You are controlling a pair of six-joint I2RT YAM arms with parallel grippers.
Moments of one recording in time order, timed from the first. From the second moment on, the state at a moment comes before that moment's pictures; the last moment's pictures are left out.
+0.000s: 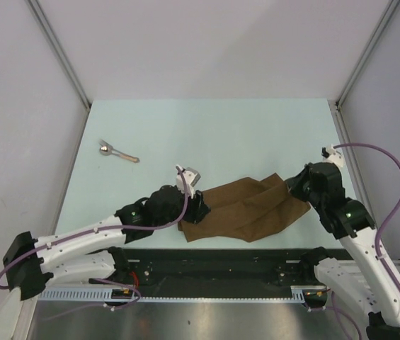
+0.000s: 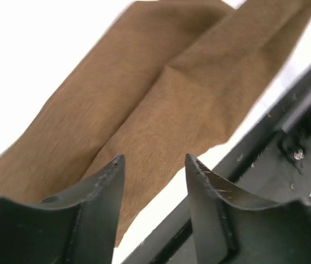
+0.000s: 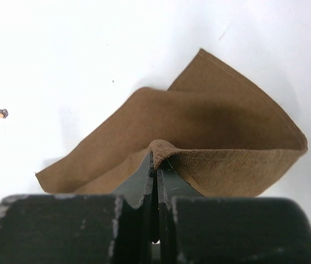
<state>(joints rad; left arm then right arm) -1.00 1.03 0.64 -0.08 -0.05 -0.41 0.38 0.67 0.84 -0.76 0.24 0.73</state>
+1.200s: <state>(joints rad) -1.01 1.12 0.45 -0.29 -0.13 -0.91 0.34 0.72 0.85 -0.66 0.17 0.71</state>
